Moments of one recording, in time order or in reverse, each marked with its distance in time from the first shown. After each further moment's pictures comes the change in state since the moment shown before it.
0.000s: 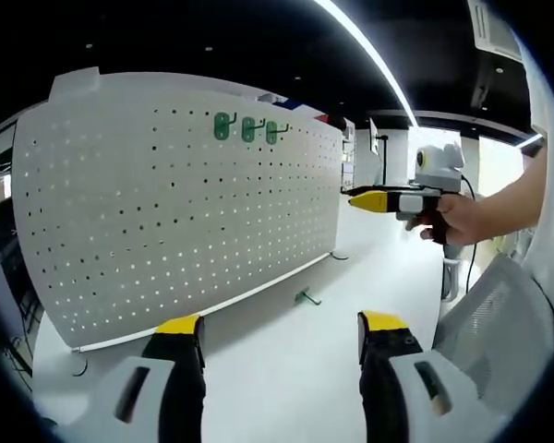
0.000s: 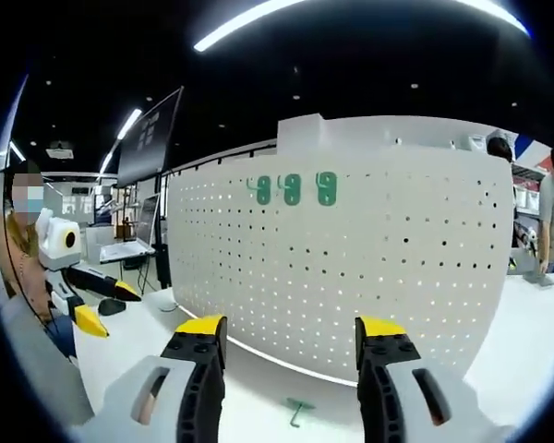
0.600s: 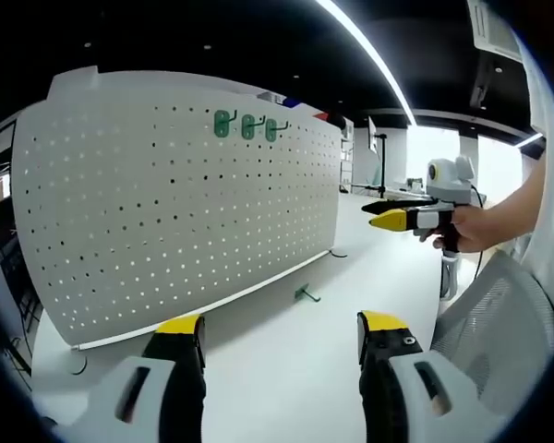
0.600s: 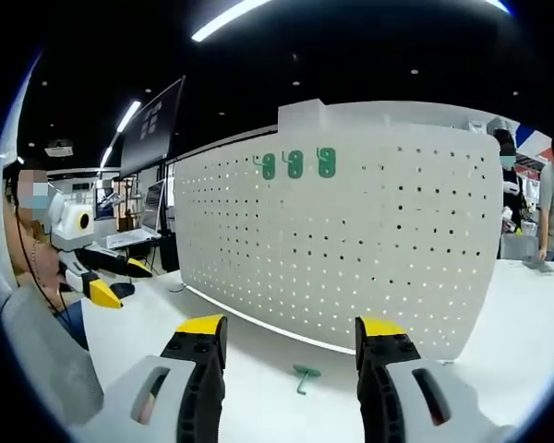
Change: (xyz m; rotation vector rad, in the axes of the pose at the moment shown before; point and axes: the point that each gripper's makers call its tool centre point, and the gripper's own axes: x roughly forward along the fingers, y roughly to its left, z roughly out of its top) left arm -0.002 0.000 -0.006 -0.001 0.009 -0.006; right arm -0.028 0.005 -0.028 0.024 0.066 0.009
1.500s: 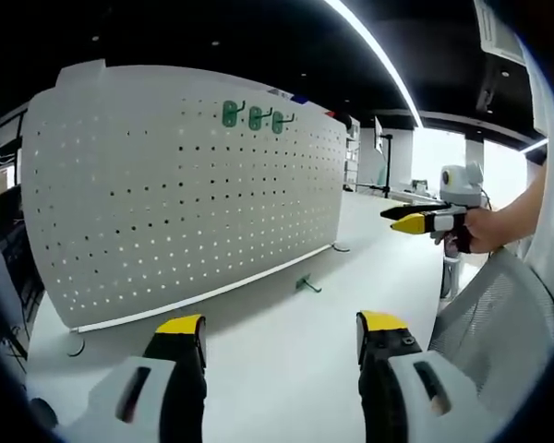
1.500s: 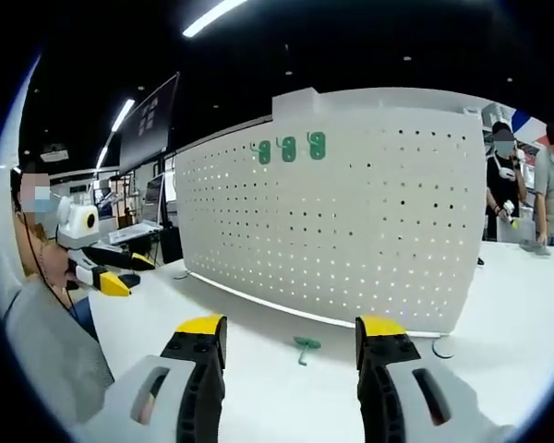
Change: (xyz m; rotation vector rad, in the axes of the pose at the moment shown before) left arm -0.006 0.000 -0.018 -0.032 0.011 0.019; right arm -0.027 -0.004 -0.022 0.036 0.053 -0.011
